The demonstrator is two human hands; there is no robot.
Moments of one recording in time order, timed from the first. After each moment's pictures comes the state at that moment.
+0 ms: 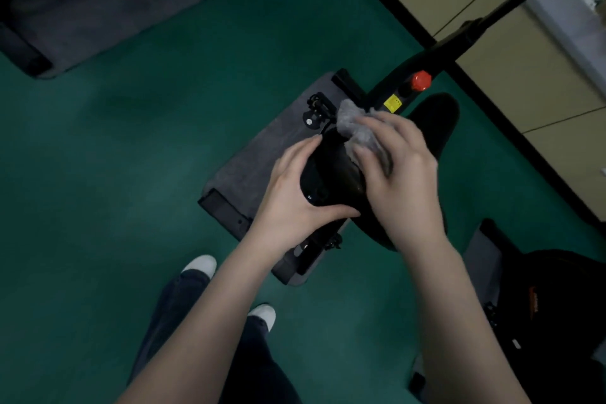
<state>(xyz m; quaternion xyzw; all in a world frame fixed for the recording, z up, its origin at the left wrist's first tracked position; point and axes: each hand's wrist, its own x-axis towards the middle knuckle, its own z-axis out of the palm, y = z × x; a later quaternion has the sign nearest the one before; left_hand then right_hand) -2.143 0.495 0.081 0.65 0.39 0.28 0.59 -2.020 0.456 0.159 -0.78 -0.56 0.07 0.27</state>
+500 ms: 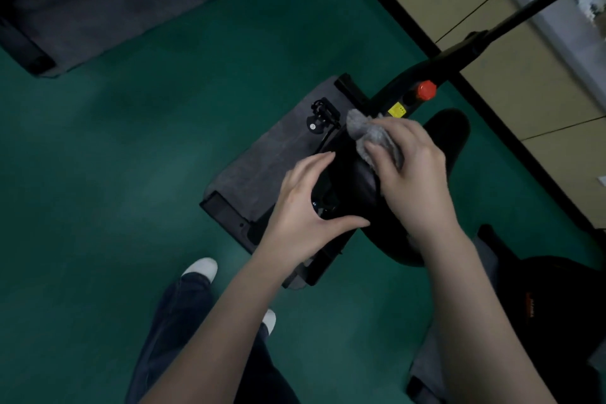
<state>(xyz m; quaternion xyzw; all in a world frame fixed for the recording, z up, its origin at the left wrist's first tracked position) -2.151 0.498 0.081 0.66 0.39 0.28 0.58 -2.007 0.480 0.158 -0.79 -0.57 0.09 0.23</state>
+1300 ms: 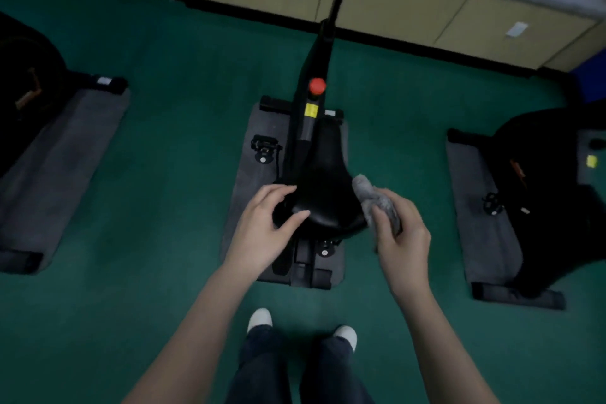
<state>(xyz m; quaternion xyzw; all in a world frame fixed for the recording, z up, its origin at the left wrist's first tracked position) -2.144 0.546 0.181 0.83 0.24 0.08 0.49 -2.051 0.363 0.207 -0.87 -0.17 0.01 0.46</state>
